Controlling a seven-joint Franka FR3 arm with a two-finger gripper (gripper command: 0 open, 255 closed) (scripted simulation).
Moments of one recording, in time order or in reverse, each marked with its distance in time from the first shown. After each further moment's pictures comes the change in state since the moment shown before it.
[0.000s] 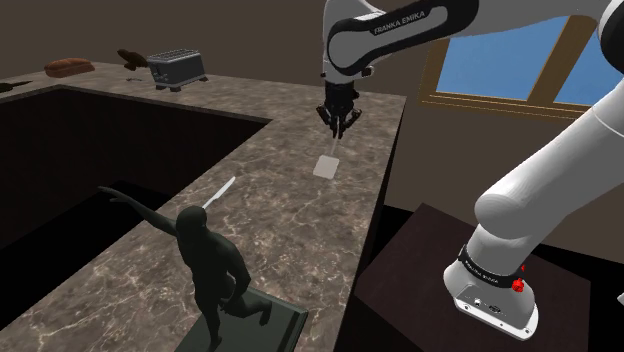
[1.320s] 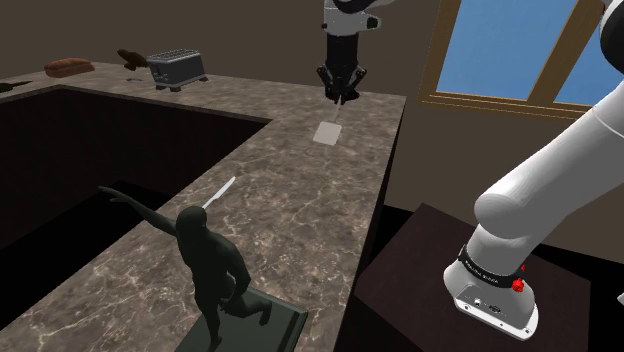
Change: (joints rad) arm -0.009 -0.006 -0.018 0.267 -0.005 -0.272 -0.014
